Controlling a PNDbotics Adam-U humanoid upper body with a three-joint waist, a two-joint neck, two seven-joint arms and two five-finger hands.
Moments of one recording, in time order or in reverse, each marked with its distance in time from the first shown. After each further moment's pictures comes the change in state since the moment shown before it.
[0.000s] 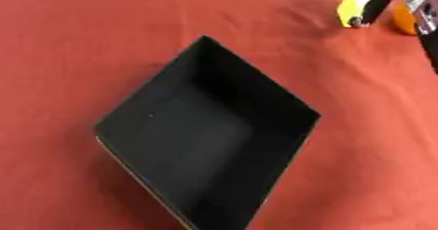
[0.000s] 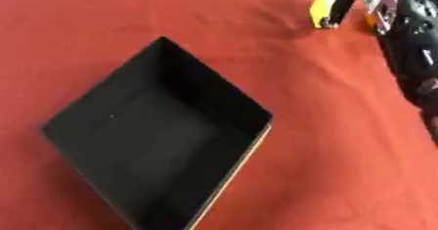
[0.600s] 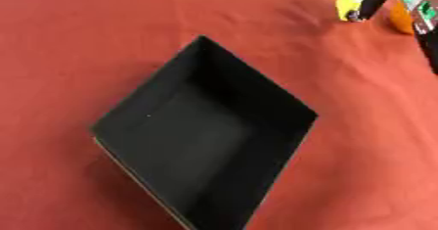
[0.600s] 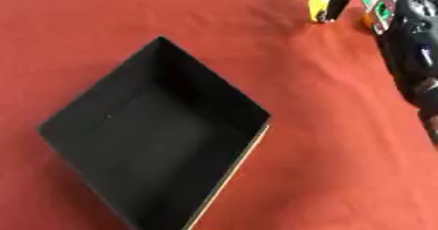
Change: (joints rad) left arm 0.003 0.004 0.000 0.000 0.000 0.003 -0.004; right arm 0.003 0.007 0.007 -0.039 -0.035 0.019 -0.088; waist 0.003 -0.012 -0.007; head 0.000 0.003
